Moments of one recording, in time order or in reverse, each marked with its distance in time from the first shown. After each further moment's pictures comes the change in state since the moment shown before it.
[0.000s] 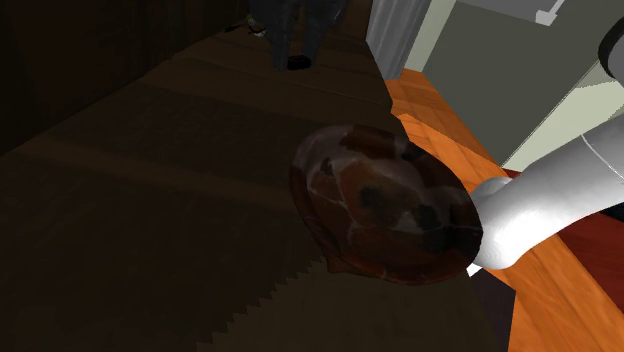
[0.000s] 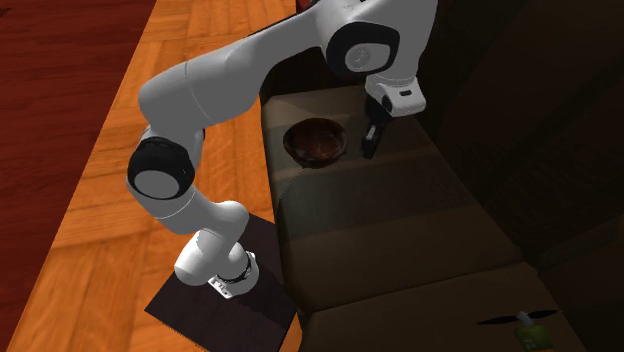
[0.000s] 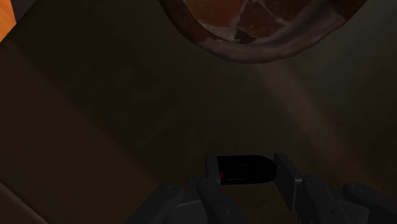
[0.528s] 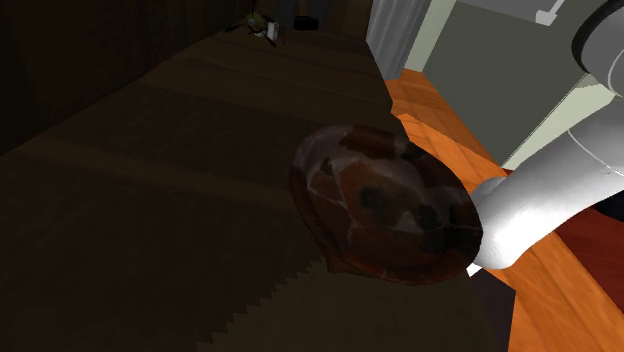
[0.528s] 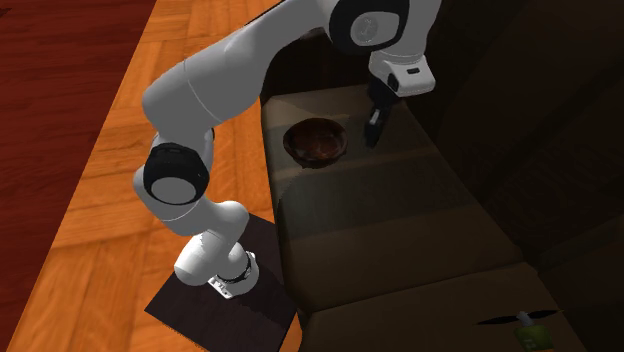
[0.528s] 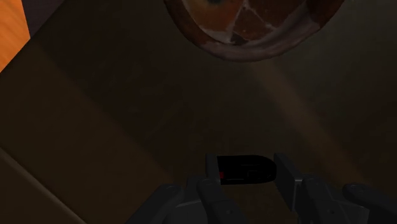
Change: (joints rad) arm -0.004 0.091 0.033 0.201 -0.043 -0.122 0.041
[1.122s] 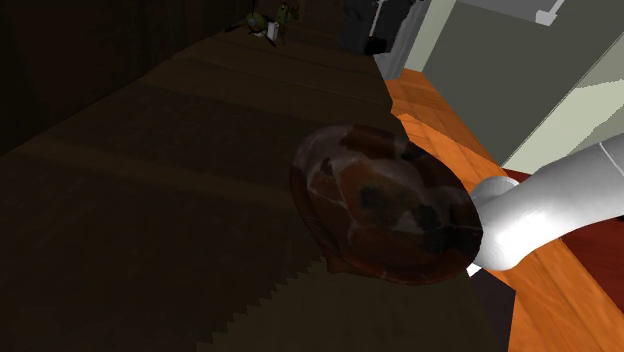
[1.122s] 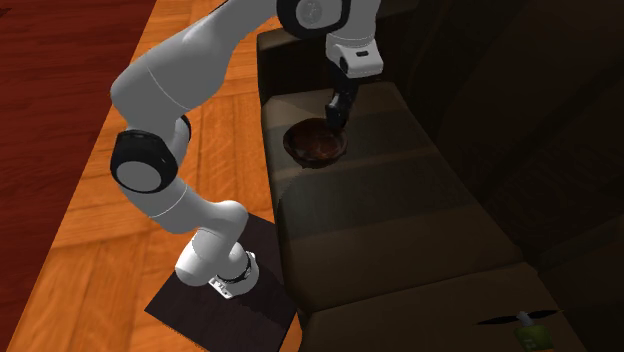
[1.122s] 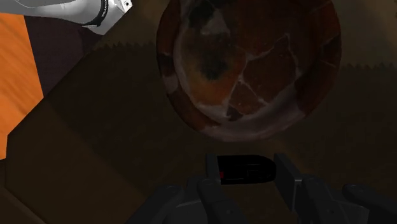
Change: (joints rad) arm 0.043 -0.215 -0.036 -0.139 0.124 -0.040 0.032
